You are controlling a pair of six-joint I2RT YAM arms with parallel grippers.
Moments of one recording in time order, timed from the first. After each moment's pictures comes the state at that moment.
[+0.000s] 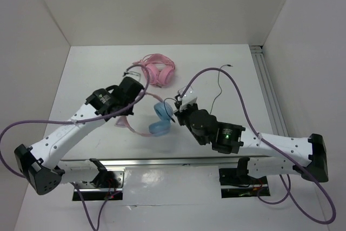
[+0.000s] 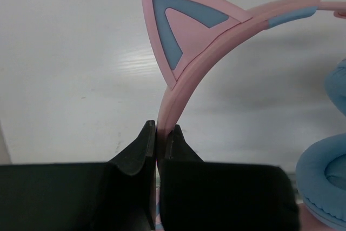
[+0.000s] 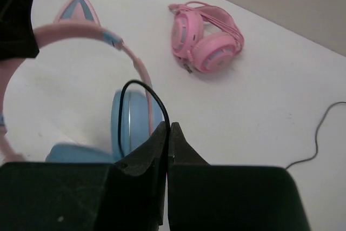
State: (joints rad) left arm -0.62 1.22 1.27 -1.09 -0.54 -0.40; right arm 1.22 1.07 0.89 0.01 0.69 0.05
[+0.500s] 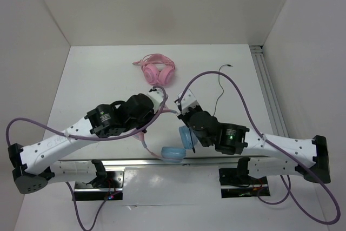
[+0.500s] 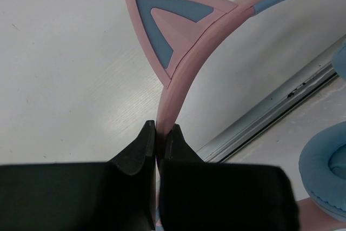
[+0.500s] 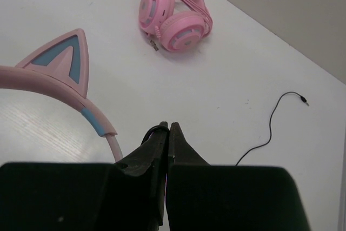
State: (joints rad) left arm -1.01 1.14 1.22 -0.93 -0.30 -0.19; right arm 1.26 1.04 0.89 -0.16 0.85 -0.08
